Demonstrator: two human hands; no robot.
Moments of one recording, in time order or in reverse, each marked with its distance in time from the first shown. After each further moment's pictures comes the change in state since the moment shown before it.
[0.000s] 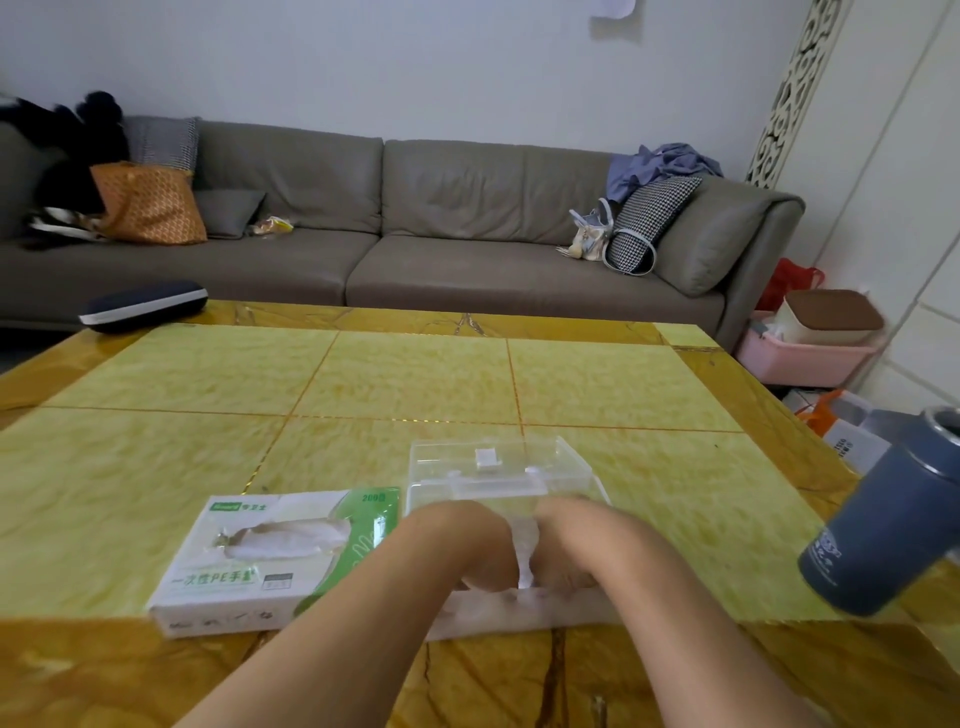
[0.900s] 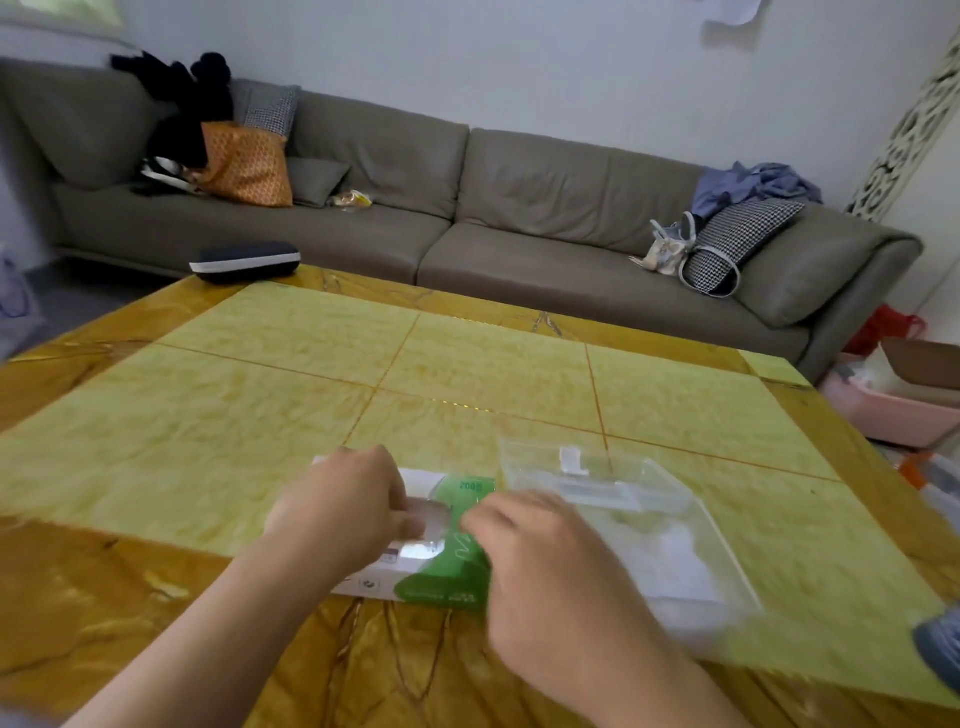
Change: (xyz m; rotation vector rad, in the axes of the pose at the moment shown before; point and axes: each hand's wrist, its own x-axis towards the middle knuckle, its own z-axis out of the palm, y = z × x) left_hand -0.047 -0.172 0.044 -0.346 0.645 -0.274; right_hand -0.058 -0.095 0.038 0.025 0.619 -0.688
